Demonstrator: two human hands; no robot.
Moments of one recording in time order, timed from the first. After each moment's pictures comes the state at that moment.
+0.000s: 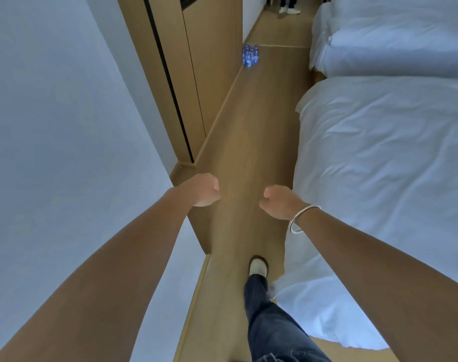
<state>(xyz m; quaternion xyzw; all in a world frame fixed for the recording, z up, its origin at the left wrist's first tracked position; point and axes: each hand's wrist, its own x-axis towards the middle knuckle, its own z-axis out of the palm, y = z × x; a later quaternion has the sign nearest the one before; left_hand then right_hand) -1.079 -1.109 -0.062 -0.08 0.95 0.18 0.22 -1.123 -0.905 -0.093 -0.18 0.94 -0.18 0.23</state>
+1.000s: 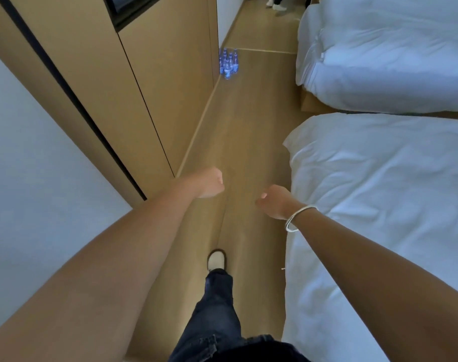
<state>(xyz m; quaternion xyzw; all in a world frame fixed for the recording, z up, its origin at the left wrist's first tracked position) -1.597 -1.165 -0.068 -0.04 0.95 0.22 0.24 -1.621 -0.979 -0.119 -0.09 0.94 -0.22 0.25</state>
